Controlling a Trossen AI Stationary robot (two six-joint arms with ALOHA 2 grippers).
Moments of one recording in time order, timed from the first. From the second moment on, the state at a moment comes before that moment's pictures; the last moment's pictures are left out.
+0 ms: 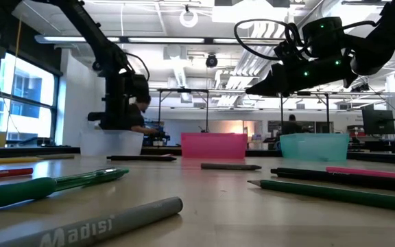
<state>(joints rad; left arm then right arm) 1.04 1.85 1.19 -0.74 -0.16 -0.09 -0.44 1.34 0.36 0.85 0.00 -0.16</state>
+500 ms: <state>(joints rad) 0.87 1.49 1.06 -0.57 -0.21 -0.04 -0.44 1.34 0.36 0.85 0.00 -0.16</state>
